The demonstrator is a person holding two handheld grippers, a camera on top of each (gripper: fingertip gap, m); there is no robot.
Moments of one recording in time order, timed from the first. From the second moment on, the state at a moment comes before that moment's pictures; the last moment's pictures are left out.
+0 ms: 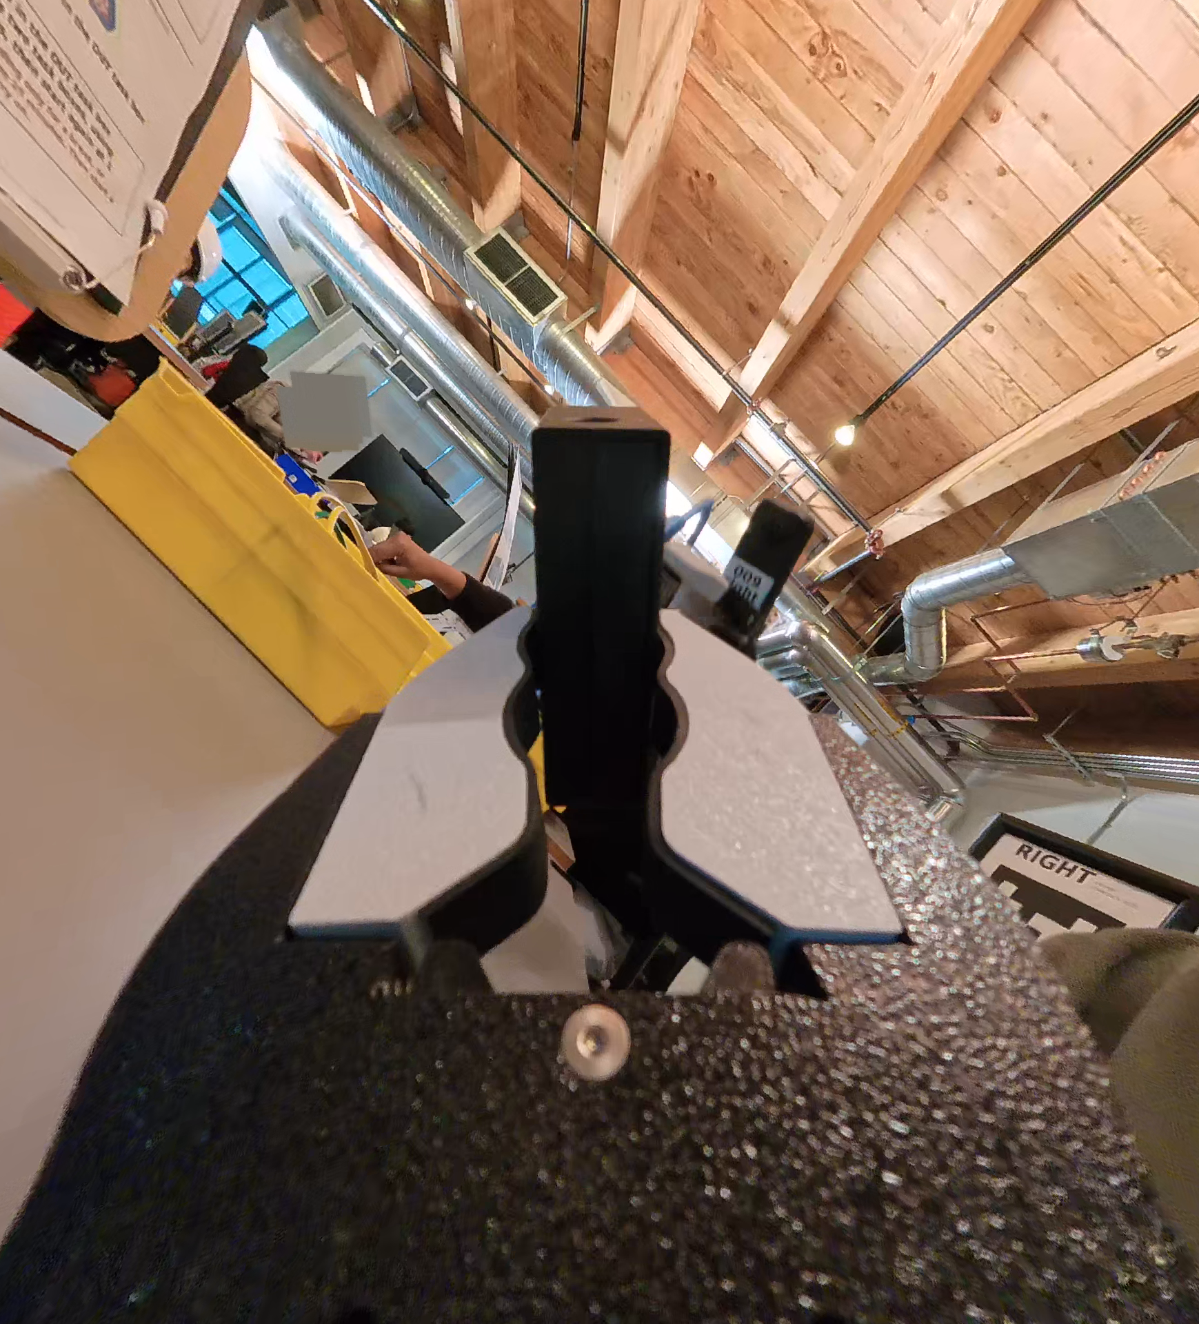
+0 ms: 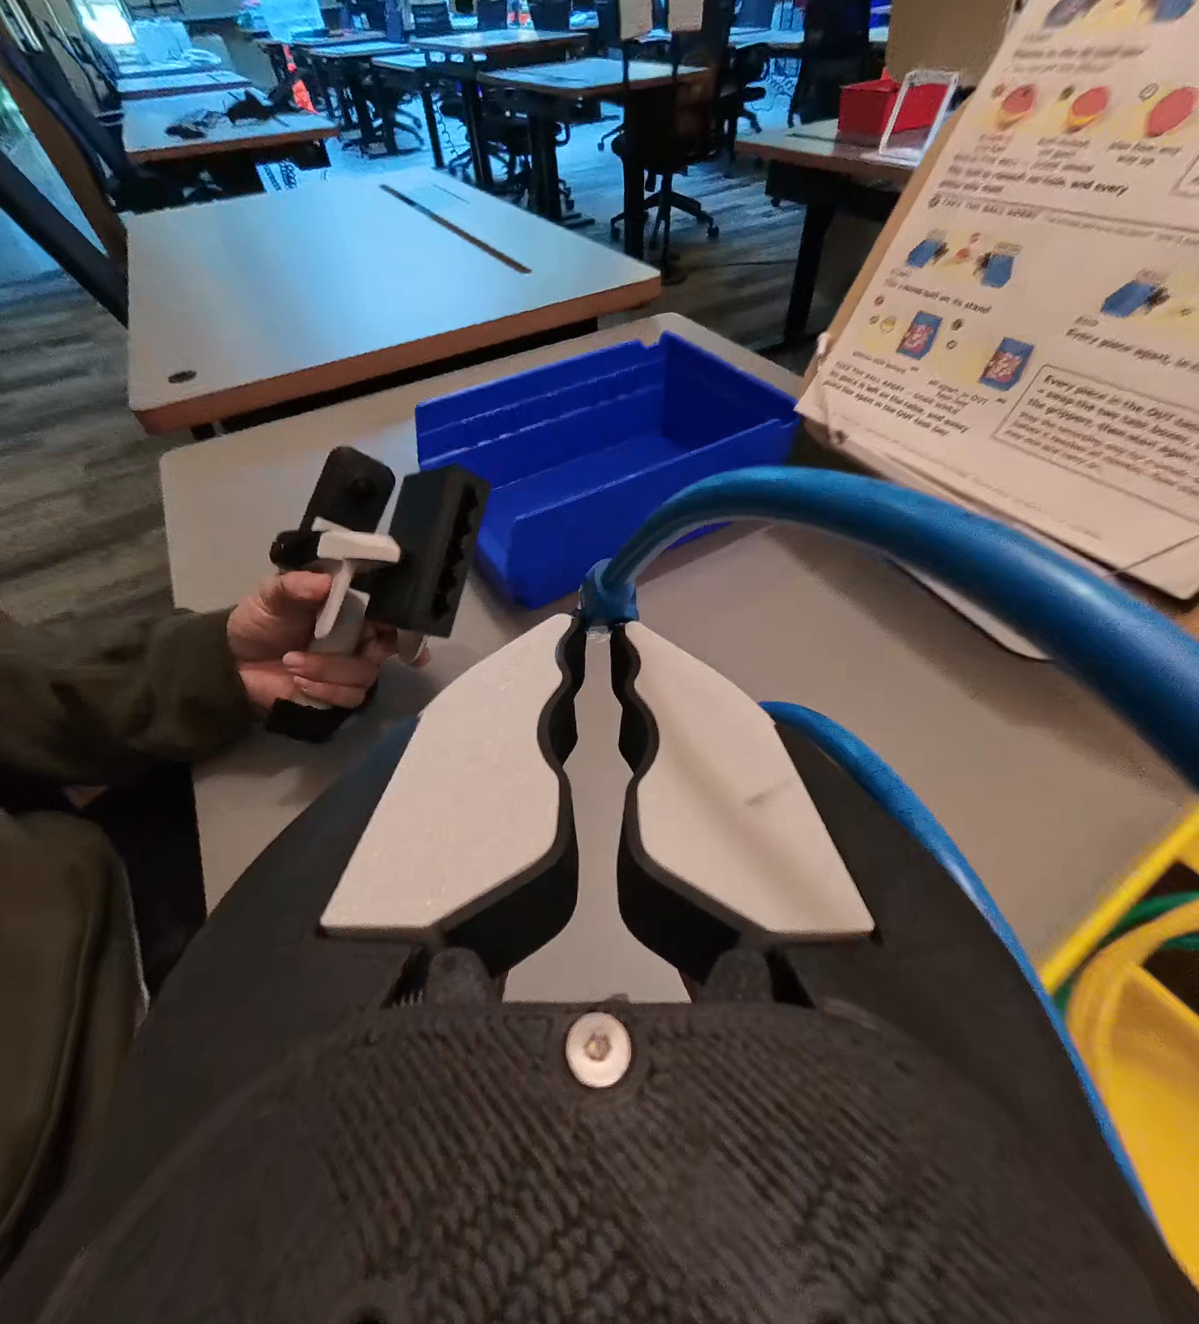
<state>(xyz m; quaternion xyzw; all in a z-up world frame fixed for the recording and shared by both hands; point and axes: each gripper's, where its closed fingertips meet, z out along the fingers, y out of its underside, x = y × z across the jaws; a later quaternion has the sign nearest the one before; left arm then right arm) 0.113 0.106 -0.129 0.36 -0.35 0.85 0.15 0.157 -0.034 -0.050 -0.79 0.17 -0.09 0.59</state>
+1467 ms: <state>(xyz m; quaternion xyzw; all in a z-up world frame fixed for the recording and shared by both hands) 0.111 0.078 -0.159 0.37 -0.40 0.82 0.17 0.192 -0.064 -0.124 -0.76 0.30 -0.02 0.57</state>
